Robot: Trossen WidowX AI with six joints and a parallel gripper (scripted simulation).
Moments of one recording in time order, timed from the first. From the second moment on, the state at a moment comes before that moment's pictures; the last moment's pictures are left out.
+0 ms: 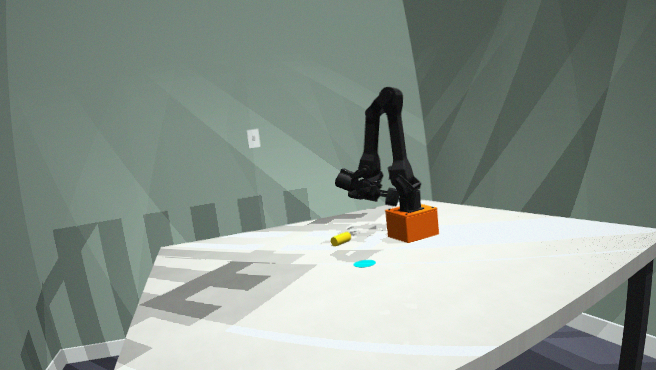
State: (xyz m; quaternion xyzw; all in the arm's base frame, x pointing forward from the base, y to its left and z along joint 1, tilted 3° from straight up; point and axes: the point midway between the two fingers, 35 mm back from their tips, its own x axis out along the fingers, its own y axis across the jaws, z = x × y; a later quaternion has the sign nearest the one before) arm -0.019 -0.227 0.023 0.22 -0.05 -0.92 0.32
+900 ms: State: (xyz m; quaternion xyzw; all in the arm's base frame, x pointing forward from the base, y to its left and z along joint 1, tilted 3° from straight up) arm 0.163 -0.204 0.027 0.05 0.70 -0.27 0.66
